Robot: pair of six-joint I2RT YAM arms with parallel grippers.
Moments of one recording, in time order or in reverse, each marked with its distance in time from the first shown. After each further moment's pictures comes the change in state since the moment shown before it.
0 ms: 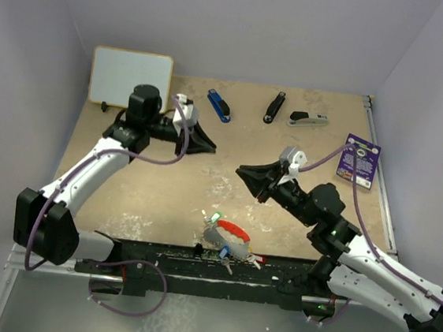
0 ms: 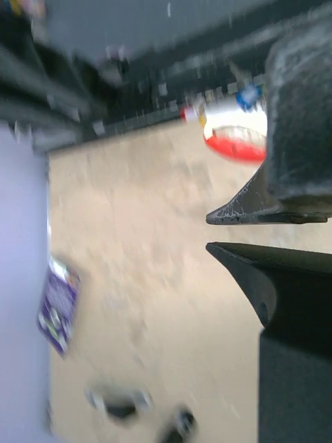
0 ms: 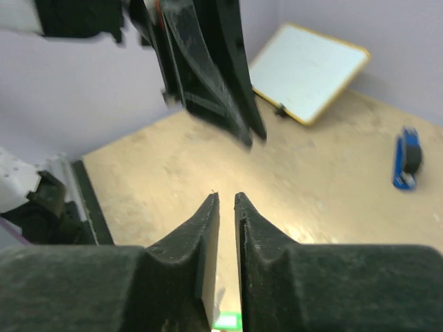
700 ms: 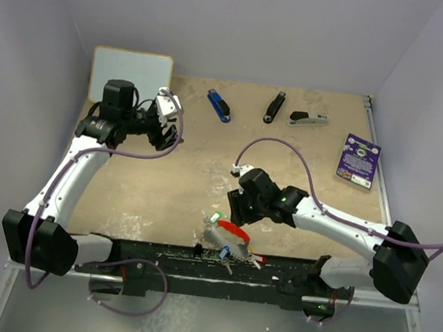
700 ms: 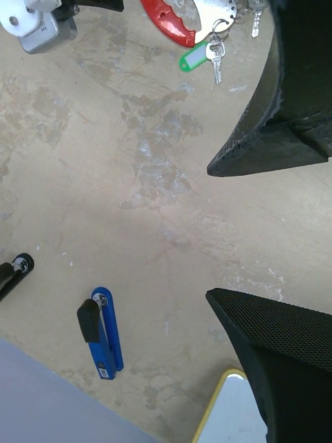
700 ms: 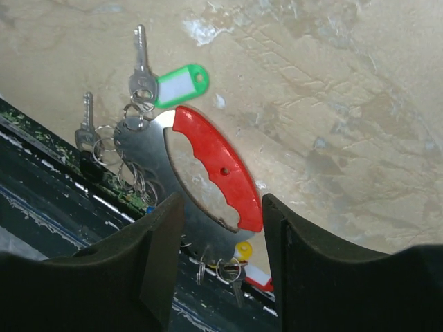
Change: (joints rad) left arm 0.218 -0.030 0.176 -0.528 -0.509 0.360; right arm 0.042 0.519 0.235 -0.869 0.116 0.311
